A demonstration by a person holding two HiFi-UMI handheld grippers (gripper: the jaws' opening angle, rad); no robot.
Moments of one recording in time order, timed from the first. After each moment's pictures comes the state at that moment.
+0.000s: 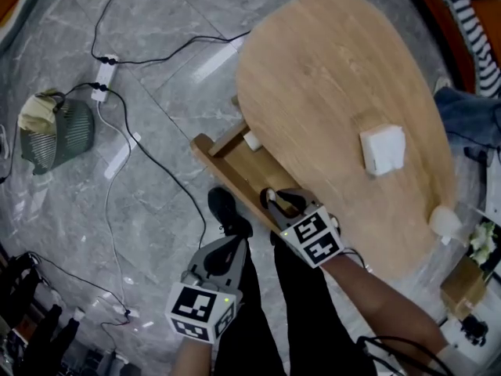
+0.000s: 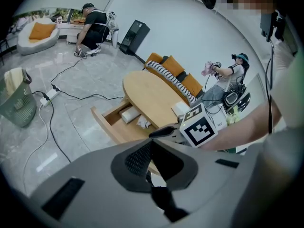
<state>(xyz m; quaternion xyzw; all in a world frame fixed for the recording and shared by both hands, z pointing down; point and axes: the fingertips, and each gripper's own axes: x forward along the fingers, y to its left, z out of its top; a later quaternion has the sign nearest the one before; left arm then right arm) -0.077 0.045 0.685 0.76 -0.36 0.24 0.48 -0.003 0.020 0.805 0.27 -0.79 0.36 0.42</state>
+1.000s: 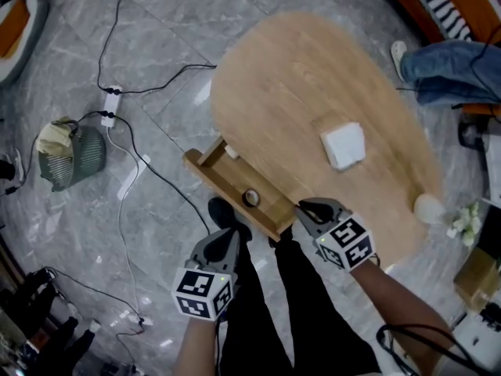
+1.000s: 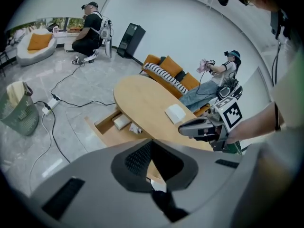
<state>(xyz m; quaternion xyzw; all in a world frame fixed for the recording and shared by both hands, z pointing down) -0.042 0.043 0.651 0.76 -0.38 0.26 0.45 0.102 0.025 0.696 0.31 -0.80 0.39 0.34</state>
